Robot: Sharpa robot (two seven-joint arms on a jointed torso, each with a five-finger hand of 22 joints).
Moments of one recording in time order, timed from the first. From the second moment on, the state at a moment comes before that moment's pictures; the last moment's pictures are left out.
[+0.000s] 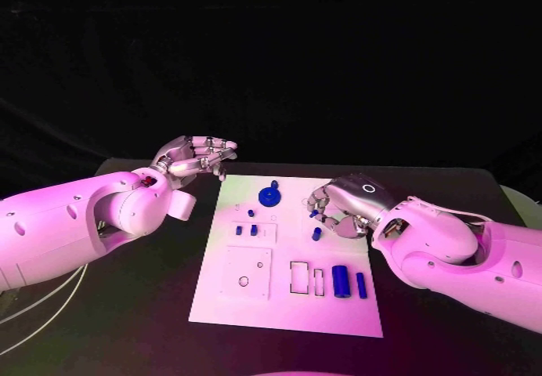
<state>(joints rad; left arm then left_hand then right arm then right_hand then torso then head) 1.24 -0.97 -0.01 1.53 -0.08 -0.19 0.33 1.56 -0.19 0.43 0.25 0.19 0.89 0.18 0.29 0.30 1.01 0.11 0.44 0.21 1.09 0.03 1.12 0.50 0.17 1.01 0.12 0.92 0.65 1.24 -0.86 -0.12 1.79 -1.79 -0.41 -0.25 1.45 -0.18 0.59 0.13 0.16 1.03 0.13 0.28 0.45 1.21 0.06 0.17 0.22 1.46 0.00 1.44 1.31 0.05 1.47 0.10 1.44 1.31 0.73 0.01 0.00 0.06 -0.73</state>
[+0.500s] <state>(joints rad) 1.24 -0.94 -0.01 1.53 -0.08 -0.19 0.33 1.56 -0.19 0.43 0.25 0.19 0.89 0.18 0.29 0.30 1.00 0.11 0.44 0.21 1.09 0.03 1.12 0.49 0.17 1.01 0.12 0.92 0.65 1.20 -0.73 -0.13 1.79 -1.77 -0.40 -0.23 1.45 -0.18 0.59 0.13 0.16 1.03 0.13 0.29 0.45 1.21 0.06 0.16 0.22 1.46 0.00 1.44 1.31 0.05 1.47 0.10 1.44 1.31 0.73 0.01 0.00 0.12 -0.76</state>
